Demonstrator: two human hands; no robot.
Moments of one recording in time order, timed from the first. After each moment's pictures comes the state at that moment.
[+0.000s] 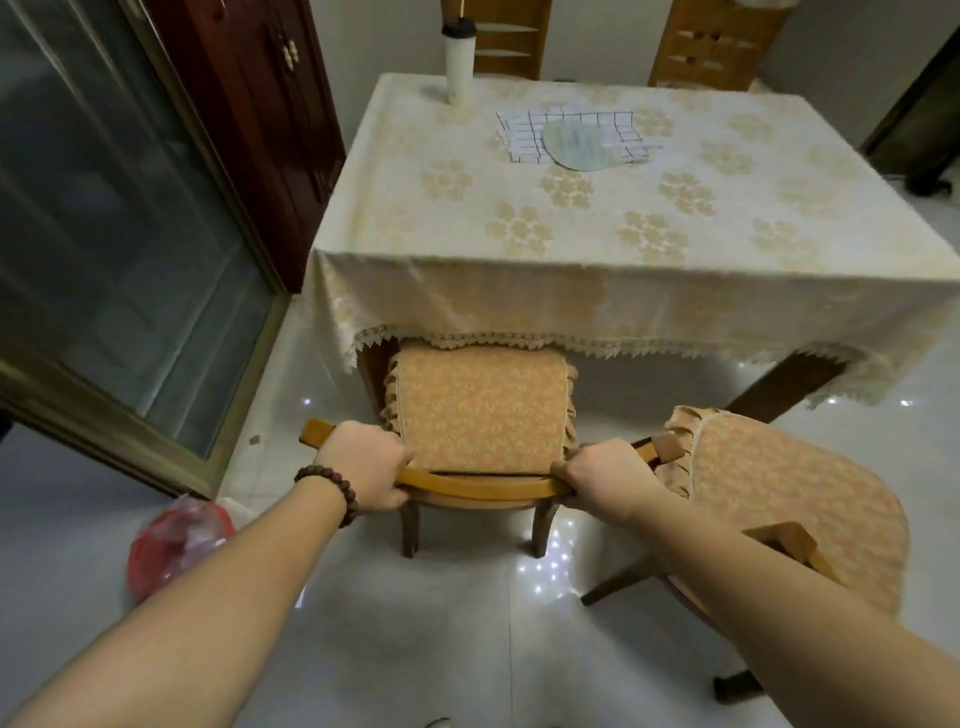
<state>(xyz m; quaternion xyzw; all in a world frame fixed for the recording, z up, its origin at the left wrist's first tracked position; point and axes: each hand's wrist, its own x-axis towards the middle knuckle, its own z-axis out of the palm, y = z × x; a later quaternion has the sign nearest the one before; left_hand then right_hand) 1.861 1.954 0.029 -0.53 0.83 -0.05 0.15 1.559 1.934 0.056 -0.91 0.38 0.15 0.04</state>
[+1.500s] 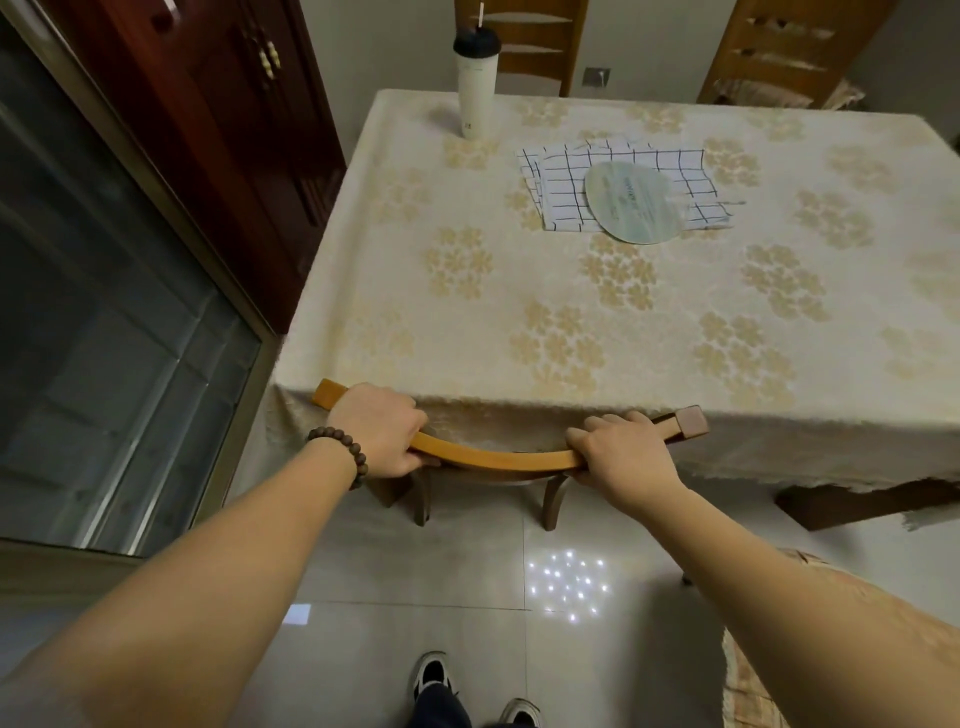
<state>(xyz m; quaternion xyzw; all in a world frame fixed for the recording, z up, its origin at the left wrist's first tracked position) 1.921 1.584 0.043 -0.51 0.84 -0.04 0.19 1.626 1.580 0.036 -0.87 0.47 0.10 0.00</state>
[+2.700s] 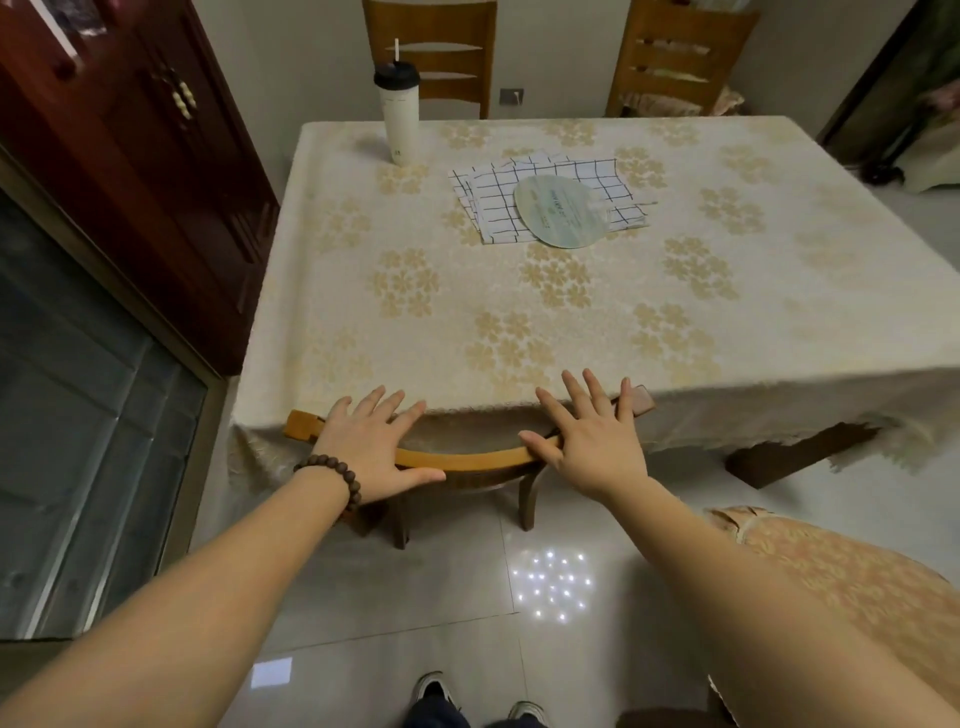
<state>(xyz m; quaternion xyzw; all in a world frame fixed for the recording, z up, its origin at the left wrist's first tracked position) 1.910 1.593 0.033 -0.58 0.80 0.06 0.12 1.618 1.593 0.024 -0.77 0.63 0.02 0.03</state>
